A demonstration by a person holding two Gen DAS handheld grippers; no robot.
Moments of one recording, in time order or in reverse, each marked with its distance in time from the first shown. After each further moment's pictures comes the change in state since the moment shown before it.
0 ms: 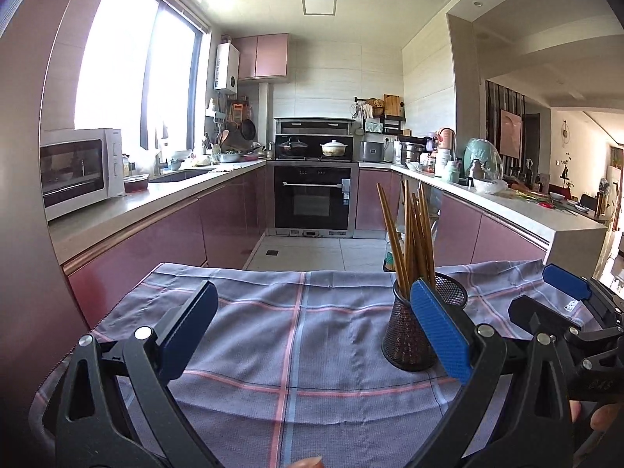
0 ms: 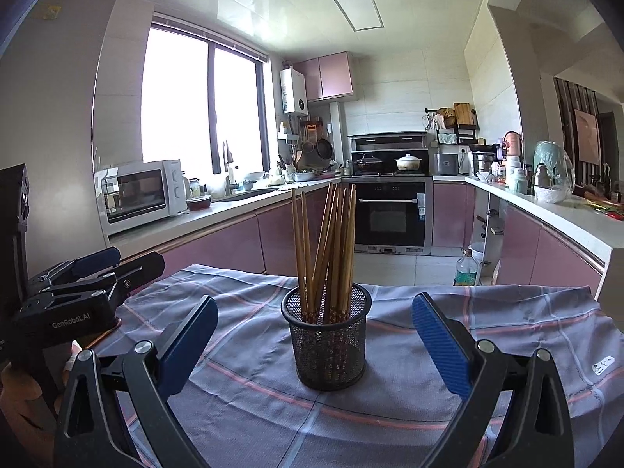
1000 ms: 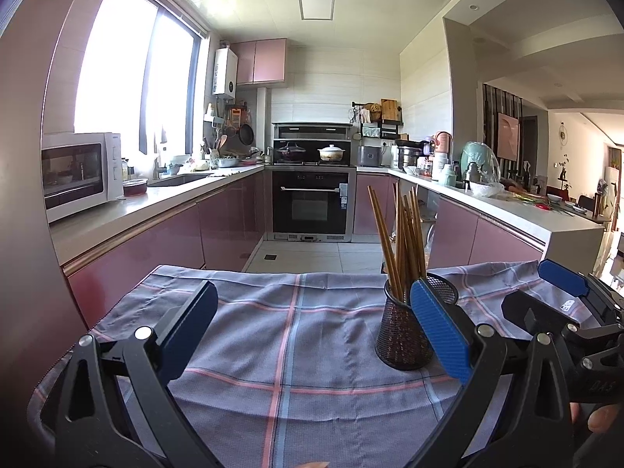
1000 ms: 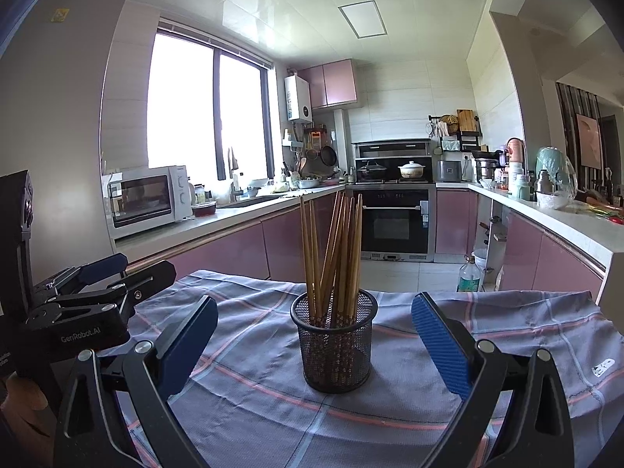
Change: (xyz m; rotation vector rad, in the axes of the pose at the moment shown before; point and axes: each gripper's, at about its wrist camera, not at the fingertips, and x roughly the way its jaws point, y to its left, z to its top) left arm -0.009 -0.008 0.000 -0.002 -0.014 -0.004; right arm -0.007 0.004 0.000 -0.006 -0.024 0.016
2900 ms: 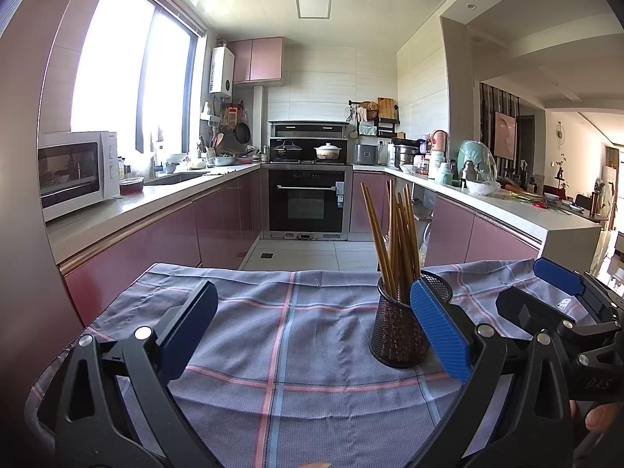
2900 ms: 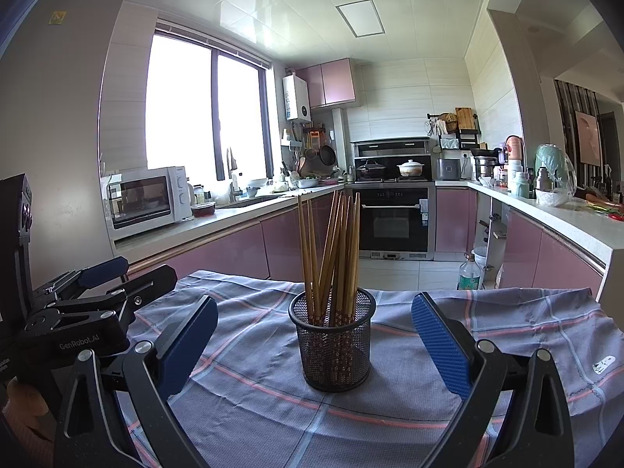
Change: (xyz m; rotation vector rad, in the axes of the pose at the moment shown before) left arm 0.000 -0.007 -0.001 0.003 0.004 -0.008; right arm 0.000 0.000 -0.001 0.002 0.001 -0.003
